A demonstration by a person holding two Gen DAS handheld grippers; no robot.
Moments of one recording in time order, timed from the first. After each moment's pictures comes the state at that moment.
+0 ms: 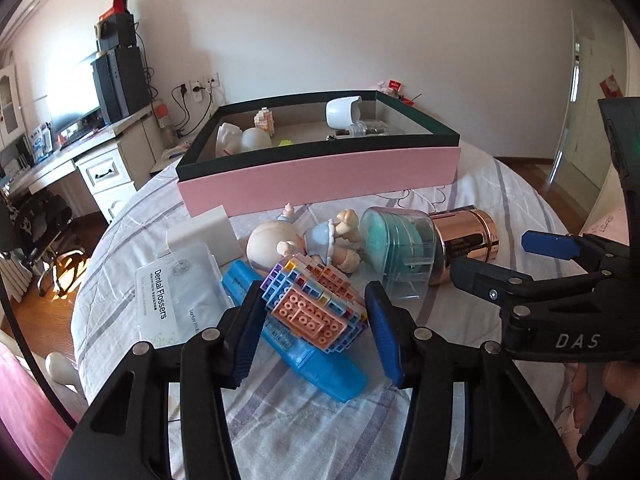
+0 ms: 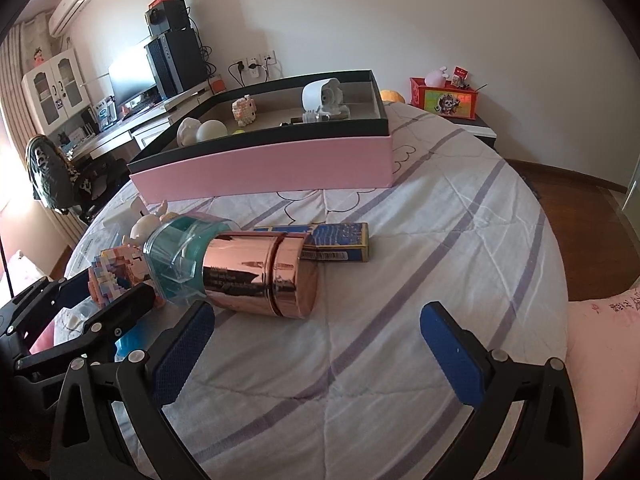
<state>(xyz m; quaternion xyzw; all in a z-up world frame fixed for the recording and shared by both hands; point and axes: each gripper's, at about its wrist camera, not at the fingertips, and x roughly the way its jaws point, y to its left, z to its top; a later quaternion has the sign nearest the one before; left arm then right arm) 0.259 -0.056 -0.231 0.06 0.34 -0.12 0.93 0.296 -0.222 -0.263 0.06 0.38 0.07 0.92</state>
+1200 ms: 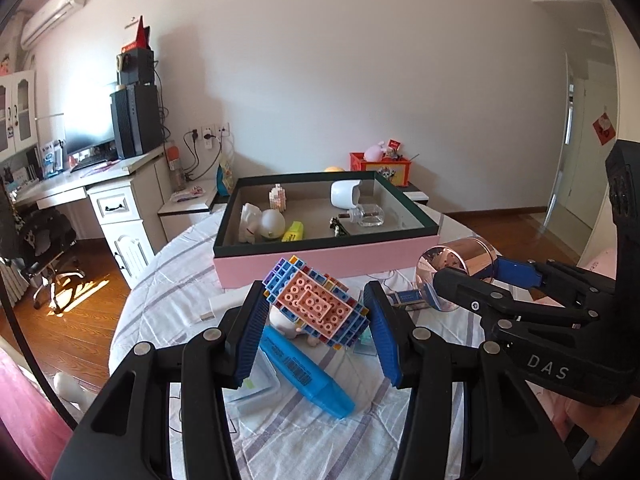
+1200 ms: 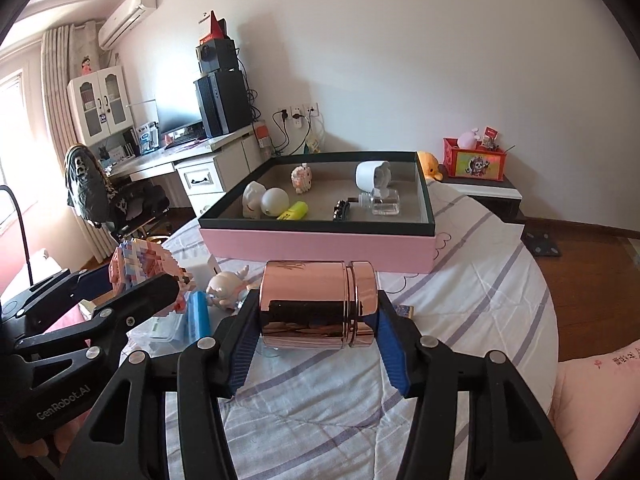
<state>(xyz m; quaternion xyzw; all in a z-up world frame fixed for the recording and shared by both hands) 0.224 -0.040 -0.158 0.03 0.24 -0.11 0.96 0.262 -0.197 -0.197 0.04 0.27 0.12 0.95</state>
